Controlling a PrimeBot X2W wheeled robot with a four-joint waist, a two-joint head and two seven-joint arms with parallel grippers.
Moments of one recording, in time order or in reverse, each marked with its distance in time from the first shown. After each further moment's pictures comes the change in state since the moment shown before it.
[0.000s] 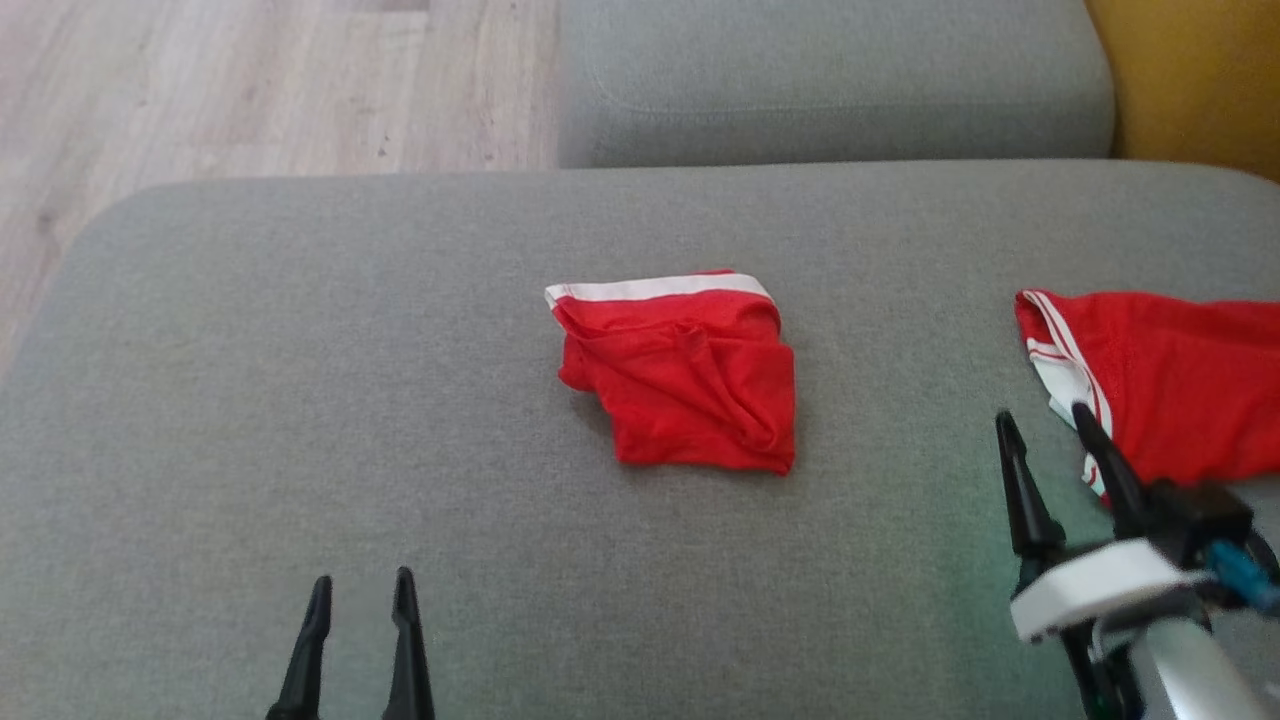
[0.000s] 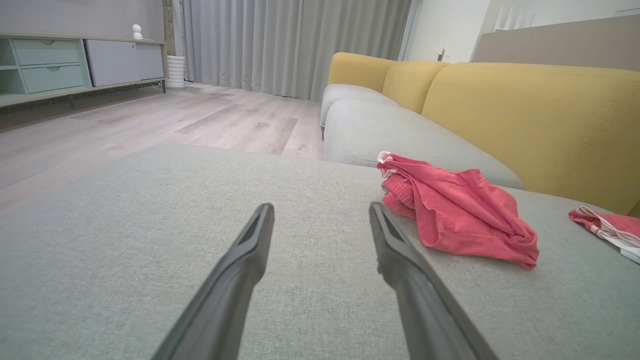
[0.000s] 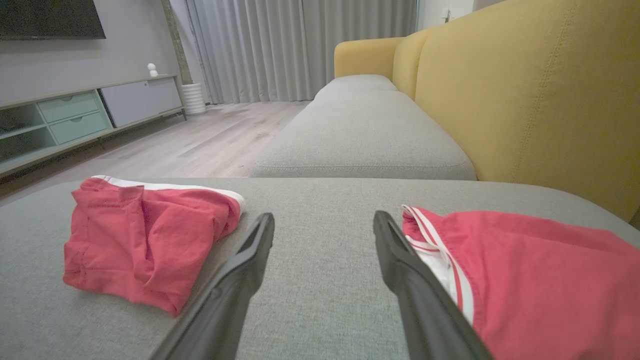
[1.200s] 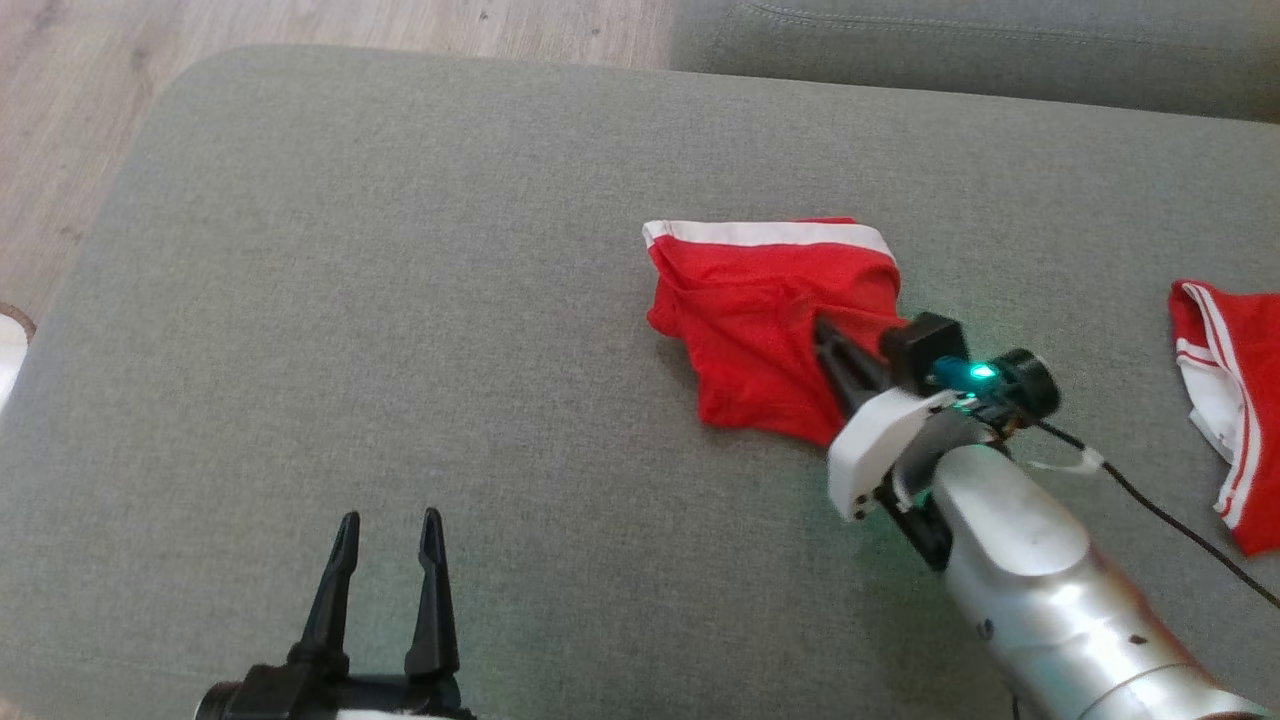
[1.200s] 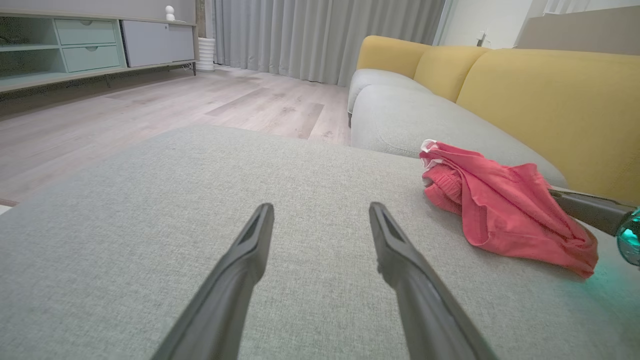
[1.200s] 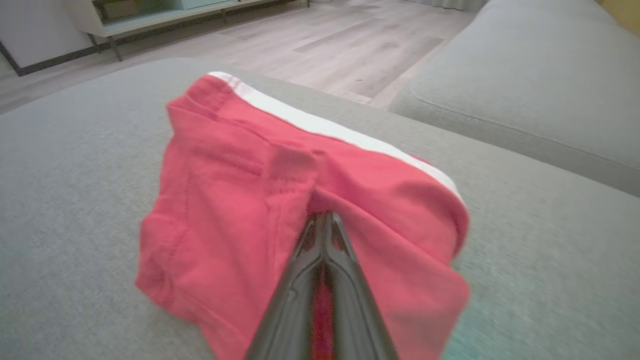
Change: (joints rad) left arm -0.091 0.000 -0.026 0.018 -0.003 -0.025 0.000; right arm -0.488 0.146 0.335 0.520 -0.097 0.000 0.068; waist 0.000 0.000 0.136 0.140
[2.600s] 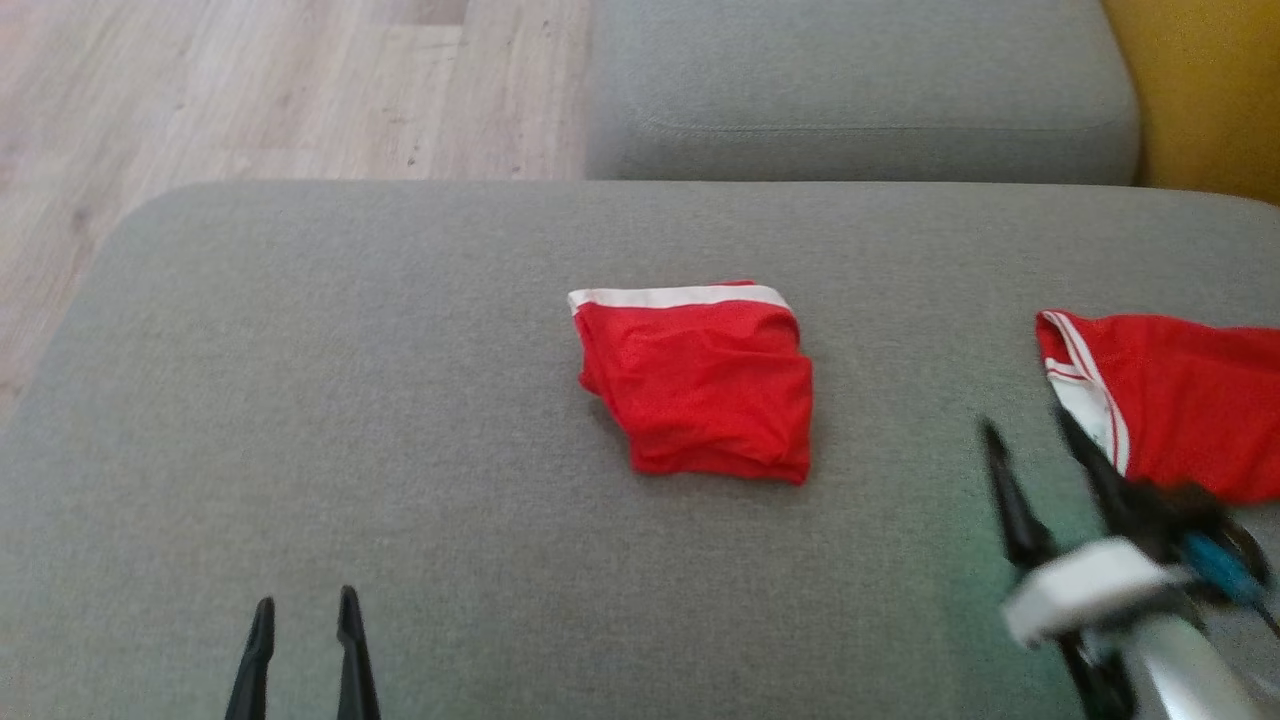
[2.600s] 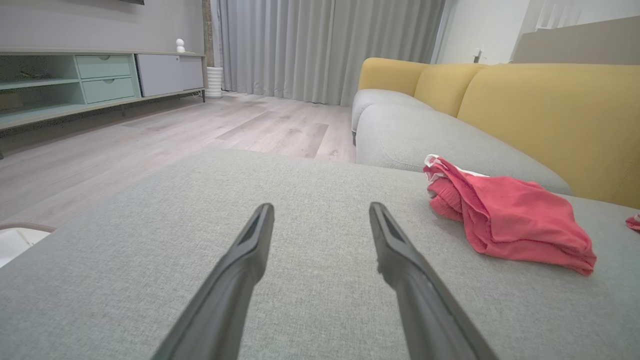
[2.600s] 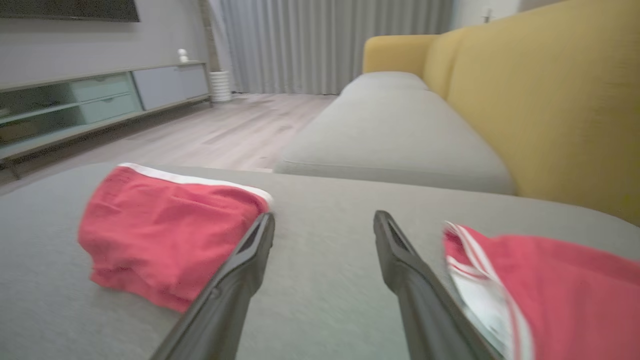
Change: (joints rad) left arm 0.122 0.000 0.126 -0.019 0.036 -0.002 0.000; right arm 0.431 -0.144 -0.264 -0.452 0.077 0.000 -0.067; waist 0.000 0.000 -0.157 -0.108
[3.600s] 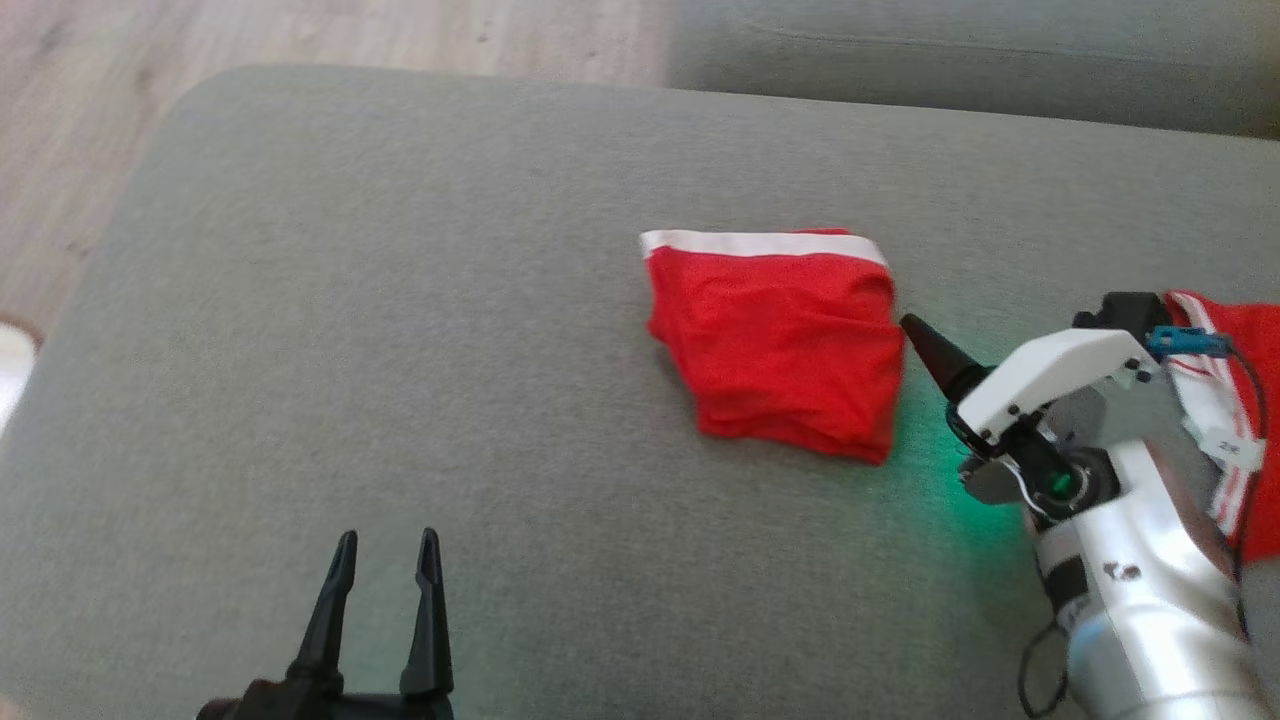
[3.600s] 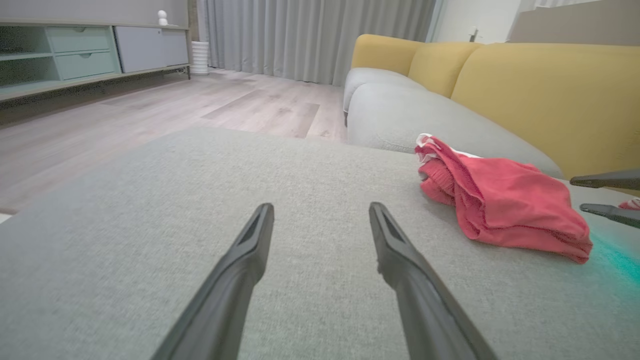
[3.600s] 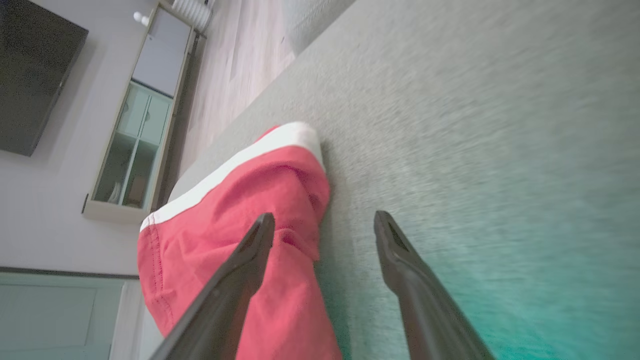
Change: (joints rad) left arm -0.102 -0.001 -0.098 0.033 0.001 -0.025 0.000; right arm -0.338 0.158 -0.222 0.261 0.543 0.000 0.671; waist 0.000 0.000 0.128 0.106
